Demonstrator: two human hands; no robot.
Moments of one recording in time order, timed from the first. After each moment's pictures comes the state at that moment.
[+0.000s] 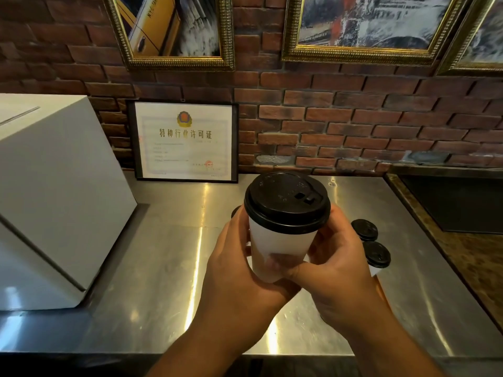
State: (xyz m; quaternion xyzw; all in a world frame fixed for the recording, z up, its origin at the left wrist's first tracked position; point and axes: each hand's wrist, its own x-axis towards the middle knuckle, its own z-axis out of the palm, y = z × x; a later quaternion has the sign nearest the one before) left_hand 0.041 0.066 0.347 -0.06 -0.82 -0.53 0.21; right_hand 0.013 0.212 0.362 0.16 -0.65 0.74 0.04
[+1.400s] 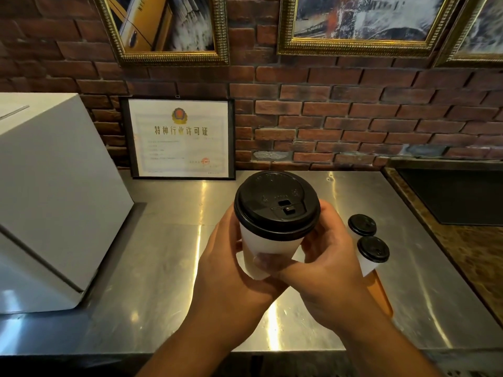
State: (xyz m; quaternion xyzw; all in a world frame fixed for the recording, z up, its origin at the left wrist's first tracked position) left_hand 0.036 0.057 0.339 -0.05 -0.82 -0.53 0.20; right_hand 0.008 0.203 0.354 0.15 -0.68 0.72 0.05
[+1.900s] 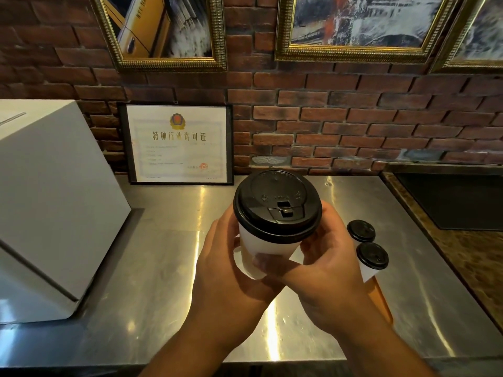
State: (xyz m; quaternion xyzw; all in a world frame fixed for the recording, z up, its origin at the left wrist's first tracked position) left_hand 0.023 0.058 0.339 -0.06 -0.83 -0.51 0.22; right_hand 0.000 0.201 0.368 0.15 -0.66 0.74 0.06
